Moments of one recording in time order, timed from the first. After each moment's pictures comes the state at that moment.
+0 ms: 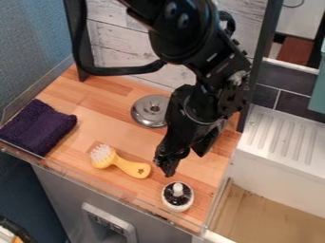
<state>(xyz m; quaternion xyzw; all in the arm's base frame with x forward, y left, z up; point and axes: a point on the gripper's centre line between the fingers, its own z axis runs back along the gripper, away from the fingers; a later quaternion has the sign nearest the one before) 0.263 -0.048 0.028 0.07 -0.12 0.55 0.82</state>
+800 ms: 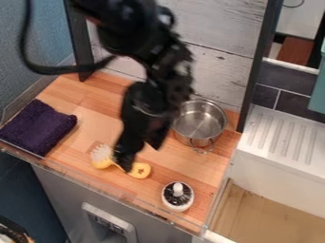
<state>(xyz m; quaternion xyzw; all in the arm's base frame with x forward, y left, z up) 0.243 0.021 0.028 0.09 -0.11 0.63 0.76</state>
